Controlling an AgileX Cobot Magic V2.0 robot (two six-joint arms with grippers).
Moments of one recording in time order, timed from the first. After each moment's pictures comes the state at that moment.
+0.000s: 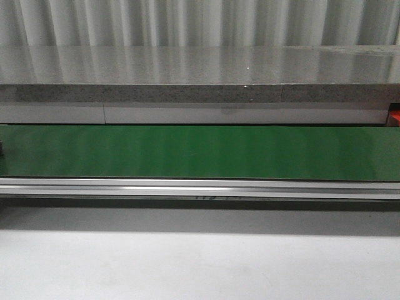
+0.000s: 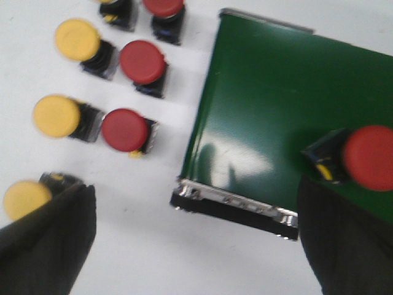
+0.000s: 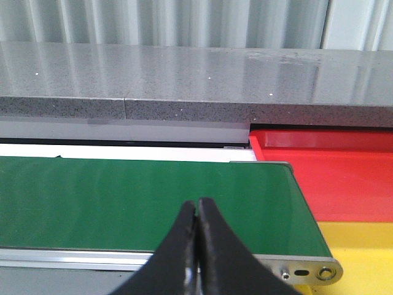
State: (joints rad) left arm 0.15 1.34 -1.19 0.10 1.06 -0.12; right arm -0.05 -0.01 0.03 0.06 0.06 -0.07
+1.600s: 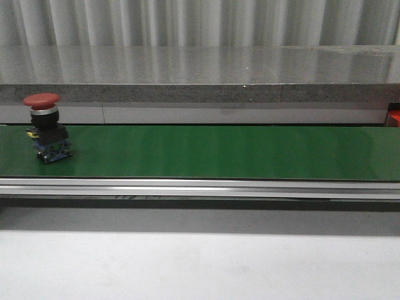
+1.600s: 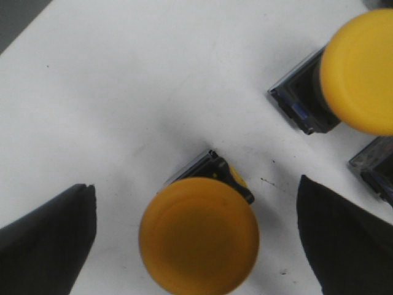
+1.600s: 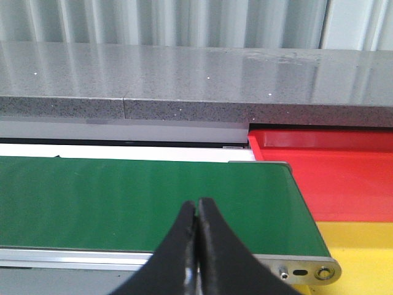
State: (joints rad) left arm 0.55 1.65 -0.90 0.19 0.61 -0.29; right arm -0.05 -0.01 0.03 0.06 0.06 -0.07
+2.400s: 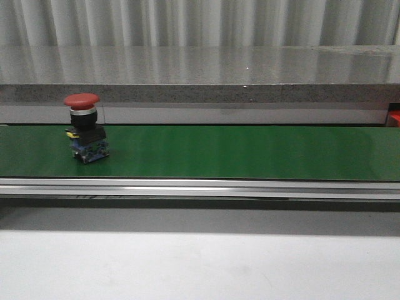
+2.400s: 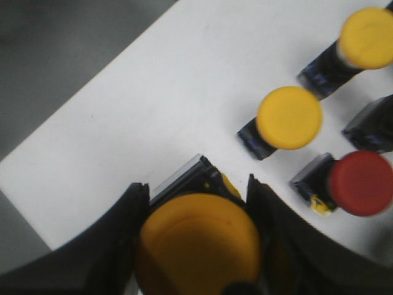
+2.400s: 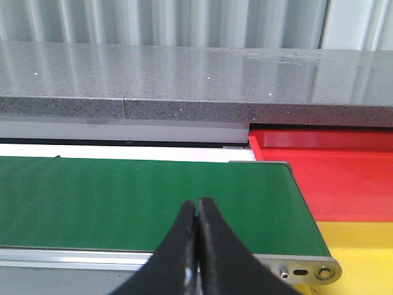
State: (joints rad) left arm 0.50 1.35 -0.90 0.18 0.66 -0.28; right arm -0.05 -0.01 0.03 0.06 0.06 -0.07
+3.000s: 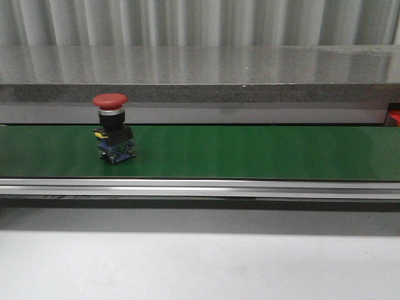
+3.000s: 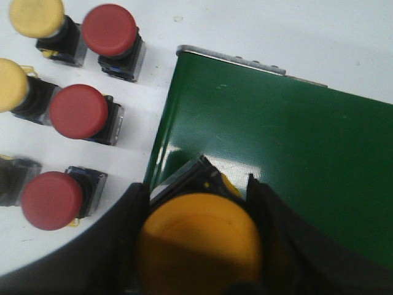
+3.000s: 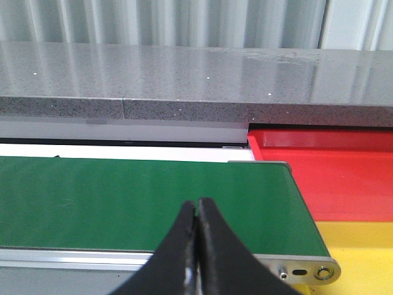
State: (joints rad) left arm 0.10 1.53 -1.20 0.02 0.86 -0.09; right arm -0.05 -0.01 0.03 0.06 0.06 -0.07
